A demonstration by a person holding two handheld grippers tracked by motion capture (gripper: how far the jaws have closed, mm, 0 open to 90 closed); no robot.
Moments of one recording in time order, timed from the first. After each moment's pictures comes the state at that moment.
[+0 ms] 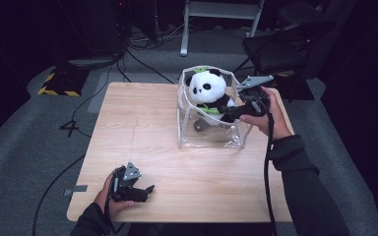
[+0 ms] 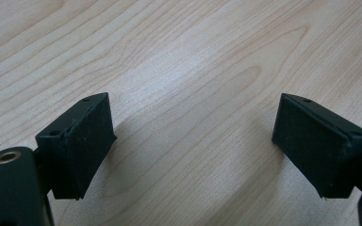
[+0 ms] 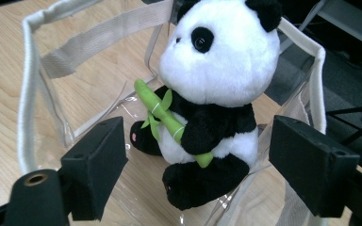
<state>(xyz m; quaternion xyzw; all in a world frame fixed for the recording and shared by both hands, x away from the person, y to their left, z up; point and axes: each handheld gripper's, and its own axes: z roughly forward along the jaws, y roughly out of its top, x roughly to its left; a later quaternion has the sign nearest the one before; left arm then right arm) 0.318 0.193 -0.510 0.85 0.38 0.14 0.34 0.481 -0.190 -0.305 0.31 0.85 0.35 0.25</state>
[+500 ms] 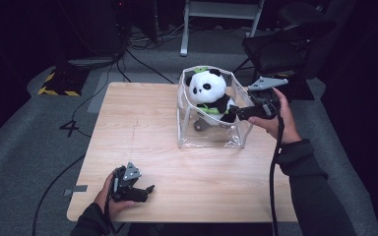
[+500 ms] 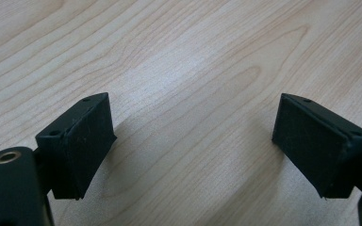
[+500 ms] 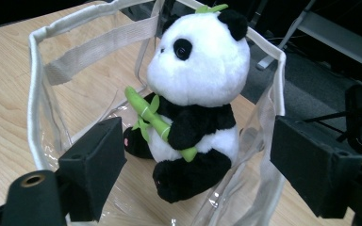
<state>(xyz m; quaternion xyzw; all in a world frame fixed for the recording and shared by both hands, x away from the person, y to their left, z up) 0.317 0.193 -0.510 0.85 0.38 0.14 0.34 0.465 -0.210 -0.297 0.32 0.82 0.37 0.28</state>
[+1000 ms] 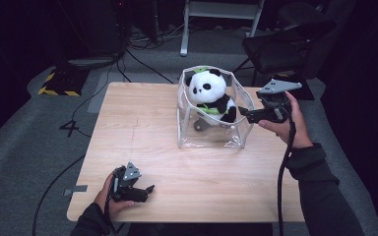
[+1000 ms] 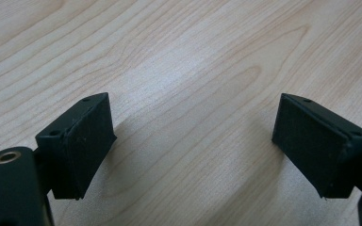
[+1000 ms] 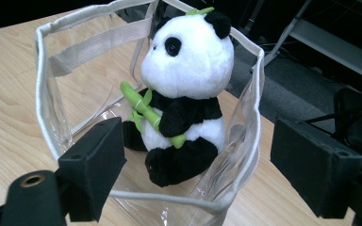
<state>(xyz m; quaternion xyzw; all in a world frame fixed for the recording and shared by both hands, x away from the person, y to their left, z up) 0.318 0.193 -0.510 0.85 0.38 0.14 0.34 0.447 -0.231 -0.290 0.32 0.82 0.38 0.29</state>
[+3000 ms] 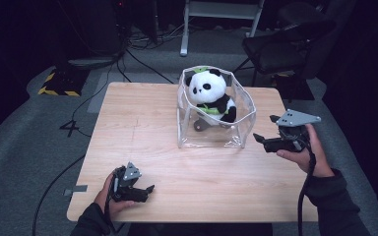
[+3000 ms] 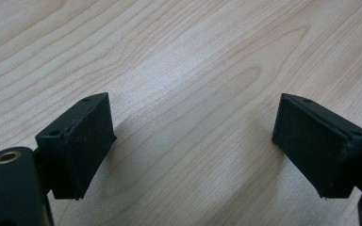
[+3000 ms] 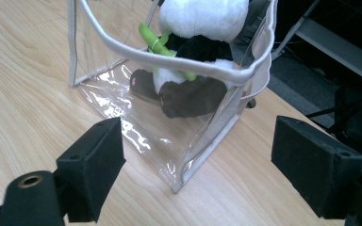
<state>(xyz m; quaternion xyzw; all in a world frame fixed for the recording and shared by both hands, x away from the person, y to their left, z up) 0.317 0.193 -0.510 0.85 0.38 0.14 0.34 0.392 -0.277 -0.330 0.29 0.83 0.37 0.29</state>
